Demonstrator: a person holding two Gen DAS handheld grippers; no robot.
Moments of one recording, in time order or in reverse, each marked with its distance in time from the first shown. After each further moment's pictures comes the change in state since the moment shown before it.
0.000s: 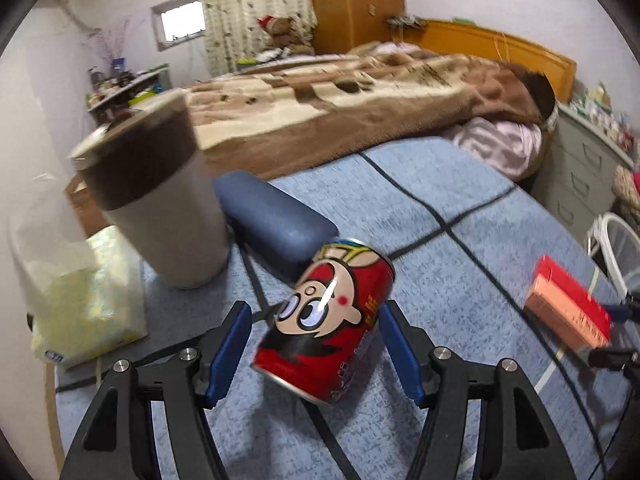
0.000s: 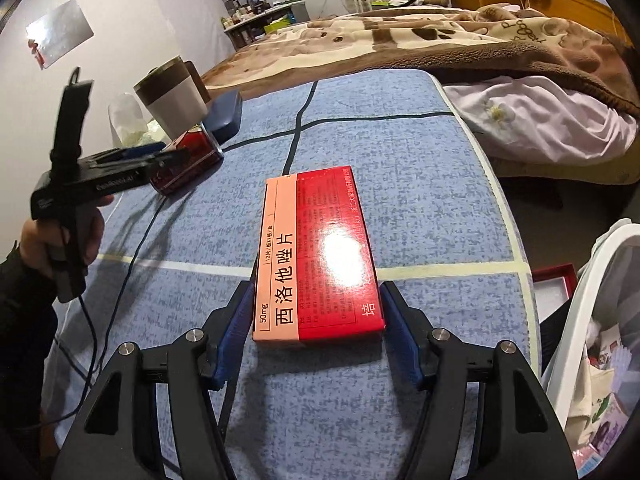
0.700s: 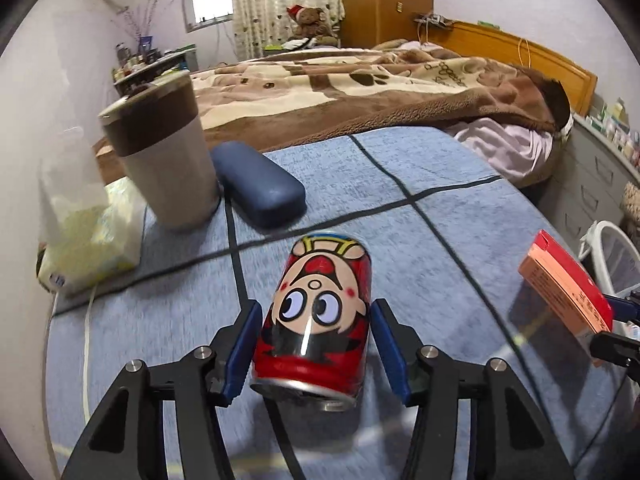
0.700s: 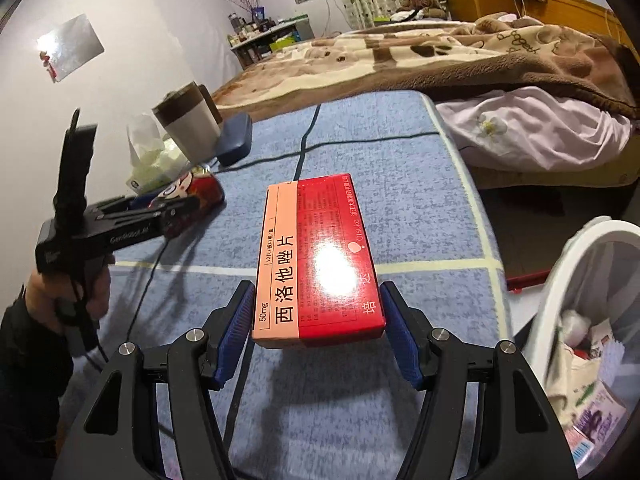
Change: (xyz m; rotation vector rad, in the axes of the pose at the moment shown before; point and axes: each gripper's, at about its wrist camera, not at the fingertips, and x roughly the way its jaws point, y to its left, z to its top) left arm -0.041 -0.045 -0.032 -0.133 0.015 0.065; right arm -0.041 -0.006 -0.010 0.004 -0.080 0.032
